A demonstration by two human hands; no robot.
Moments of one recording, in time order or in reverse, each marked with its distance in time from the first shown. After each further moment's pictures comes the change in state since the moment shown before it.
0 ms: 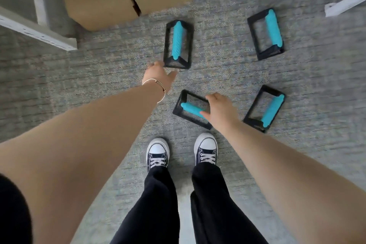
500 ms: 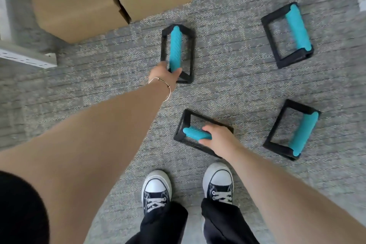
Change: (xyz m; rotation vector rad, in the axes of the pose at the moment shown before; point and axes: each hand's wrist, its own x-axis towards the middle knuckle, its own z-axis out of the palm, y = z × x) left_hand 0.141 0.002 0.069 -0.170 0.055 0.012; right_hand 0.078 0.030 0.107 0.300 -0.246 0.077
